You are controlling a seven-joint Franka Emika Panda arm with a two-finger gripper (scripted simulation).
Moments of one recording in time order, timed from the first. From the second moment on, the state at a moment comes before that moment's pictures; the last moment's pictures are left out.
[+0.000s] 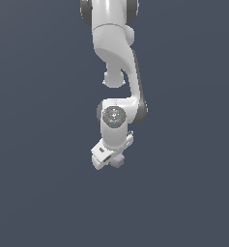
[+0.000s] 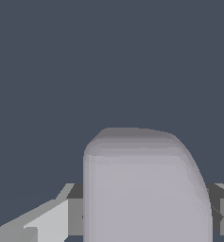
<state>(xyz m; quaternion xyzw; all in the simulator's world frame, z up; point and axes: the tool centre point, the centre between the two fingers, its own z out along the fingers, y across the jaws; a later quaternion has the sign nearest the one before) 0.062 0.001 0.055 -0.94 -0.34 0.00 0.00</state>
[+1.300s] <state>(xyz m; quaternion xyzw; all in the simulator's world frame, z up) 0.036 0.036 0.173 -0.94 -0.34 0.00 0.00</state>
